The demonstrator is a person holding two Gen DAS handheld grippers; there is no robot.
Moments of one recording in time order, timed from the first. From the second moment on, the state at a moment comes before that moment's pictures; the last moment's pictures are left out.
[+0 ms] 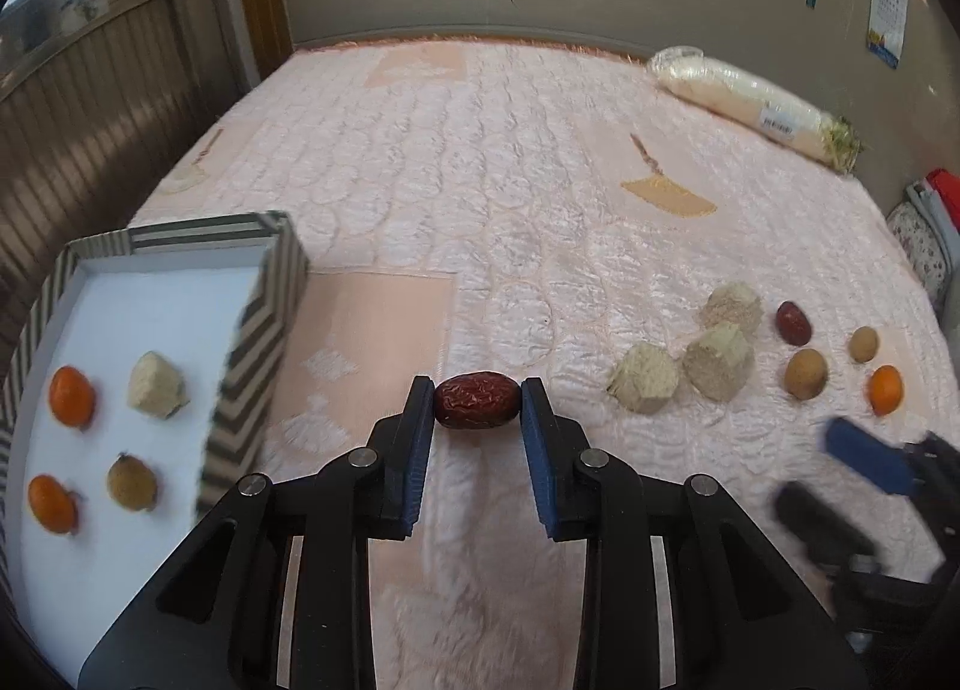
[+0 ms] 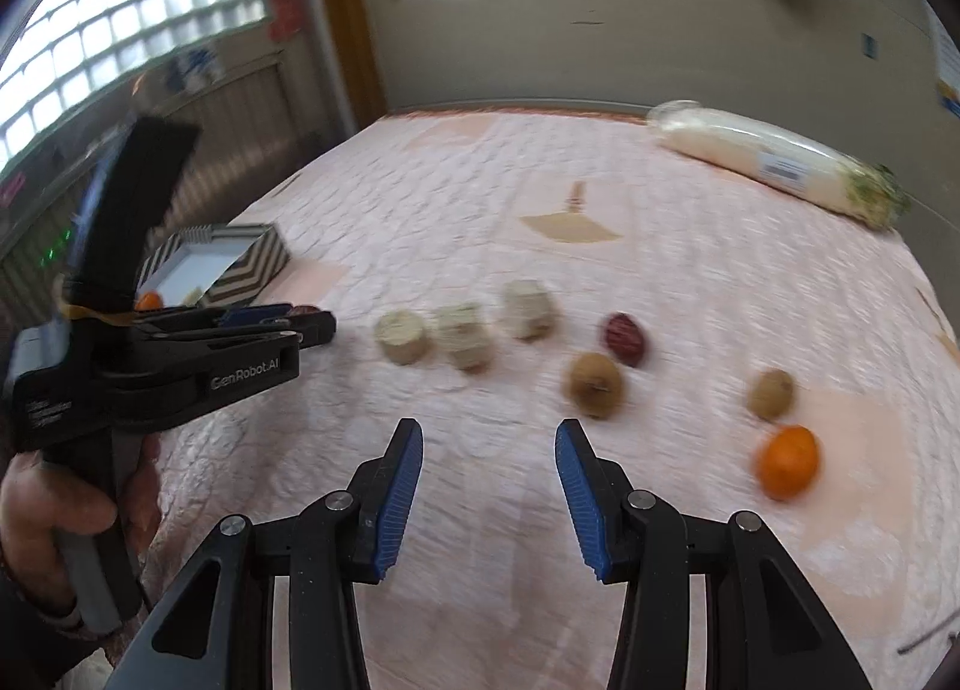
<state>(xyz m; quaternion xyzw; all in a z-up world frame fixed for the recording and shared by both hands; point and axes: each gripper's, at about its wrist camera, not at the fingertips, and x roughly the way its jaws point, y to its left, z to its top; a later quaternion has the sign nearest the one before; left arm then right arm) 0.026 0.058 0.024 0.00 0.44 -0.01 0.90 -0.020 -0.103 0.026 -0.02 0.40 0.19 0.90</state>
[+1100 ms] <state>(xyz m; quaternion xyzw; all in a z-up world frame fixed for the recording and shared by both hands) -0.035 0.119 0.061 -0.01 0.42 0.00 0.91 -0.018 -0.028 0.039 -0.03 0.37 0.19 0.91</state>
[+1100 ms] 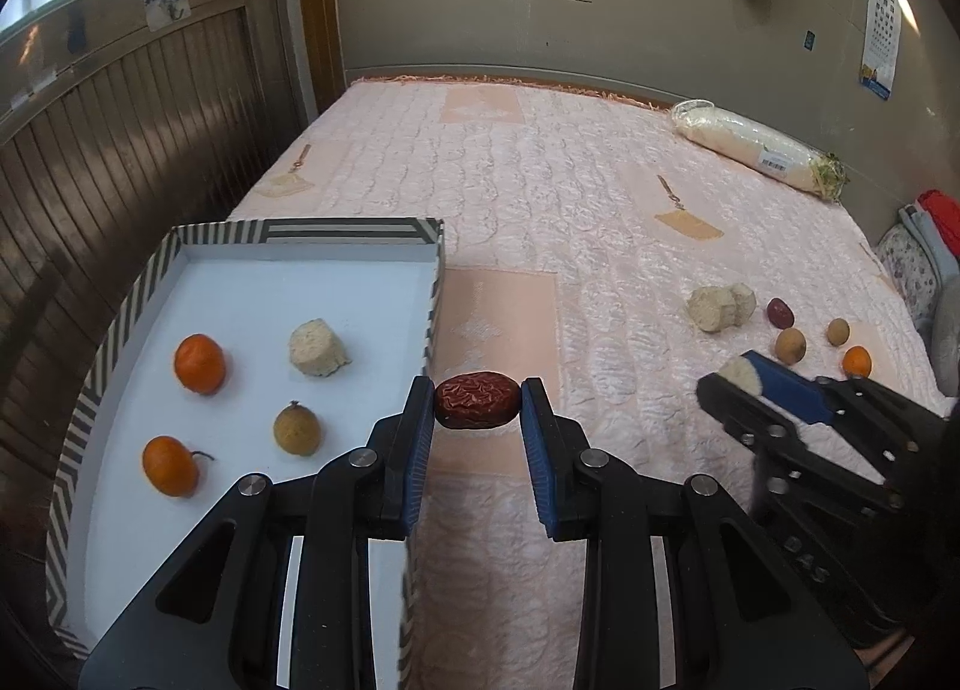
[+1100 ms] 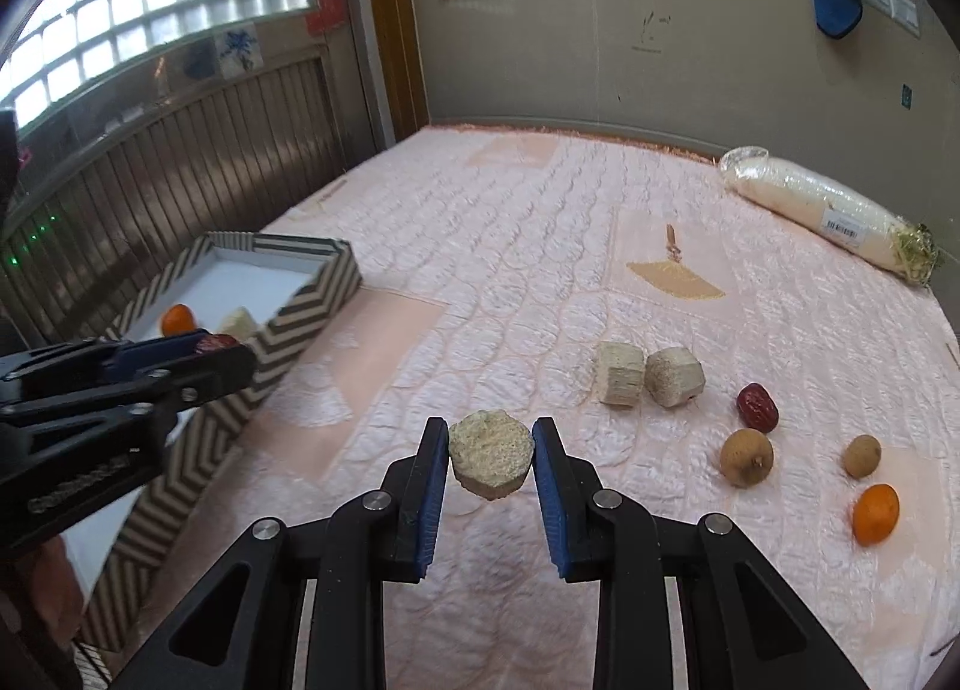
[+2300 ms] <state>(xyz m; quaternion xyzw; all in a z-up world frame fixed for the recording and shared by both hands) -0.094 0.224 0.059 -0.04 0.40 0.10 0.91 -0.073 0.099 0.075 -0.11 0.34 0.30 0.89</state>
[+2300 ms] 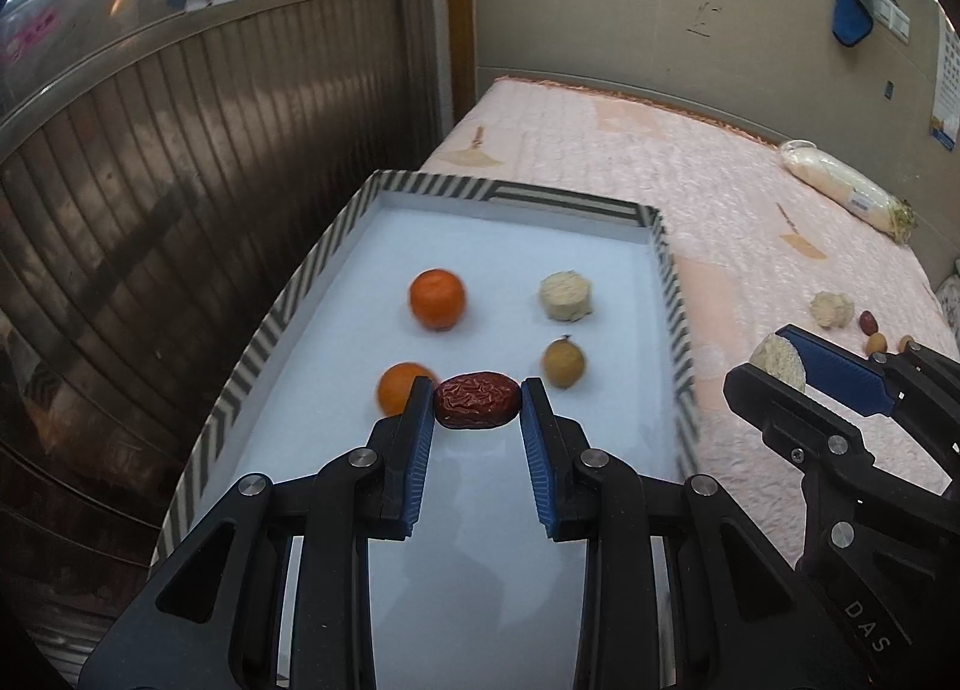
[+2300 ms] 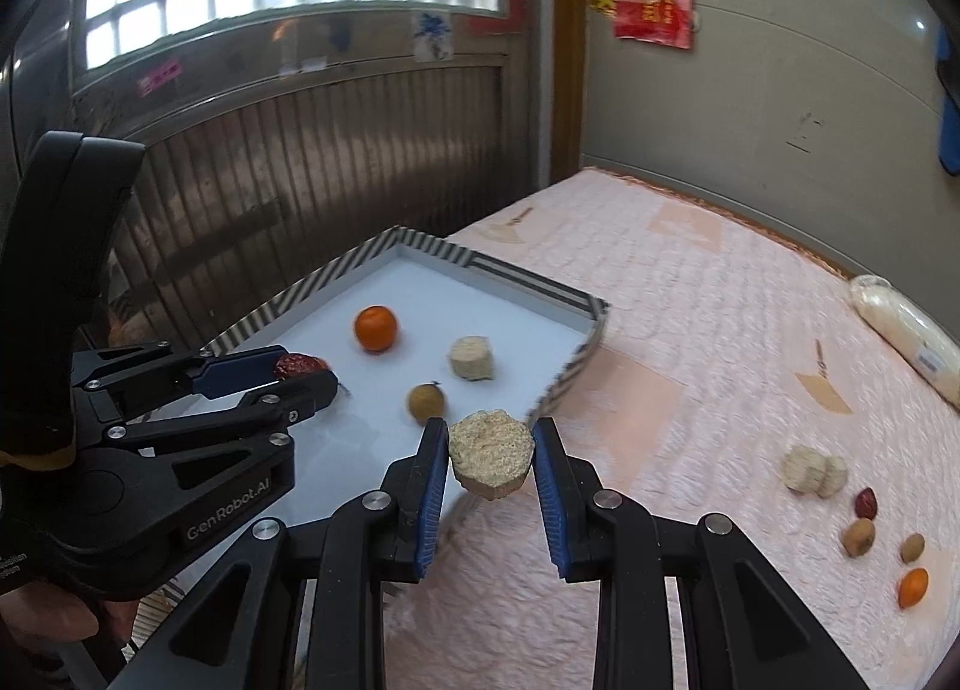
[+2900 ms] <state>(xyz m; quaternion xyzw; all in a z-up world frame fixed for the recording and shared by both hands) -0.107 0.270 0.030 -0.07 0.44 0.13 0.89 -0.065 0.163 0.038 -0.16 0.38 0.34 0.85</state>
